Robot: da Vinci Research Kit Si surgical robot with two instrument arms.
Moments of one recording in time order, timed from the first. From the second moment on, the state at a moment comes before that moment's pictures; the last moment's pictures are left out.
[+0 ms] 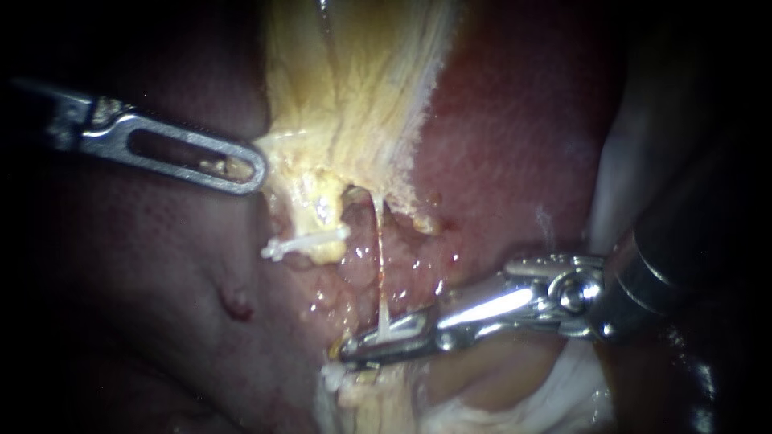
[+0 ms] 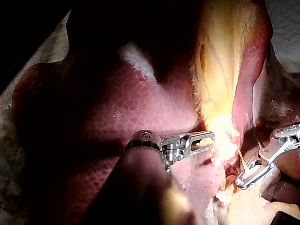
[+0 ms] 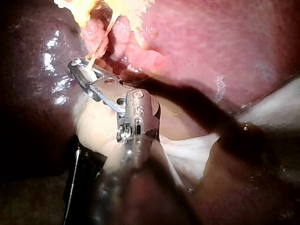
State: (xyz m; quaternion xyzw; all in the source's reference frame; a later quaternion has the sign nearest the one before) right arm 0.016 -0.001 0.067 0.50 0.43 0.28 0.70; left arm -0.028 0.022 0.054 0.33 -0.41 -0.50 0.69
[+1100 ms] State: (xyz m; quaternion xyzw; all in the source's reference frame) right arm 0.017 -0.001 0.068 0.41 0.53 0.22 0.71; left arm -0.028 0.022 0.054 0.33 -0.41 -0.50 0.69
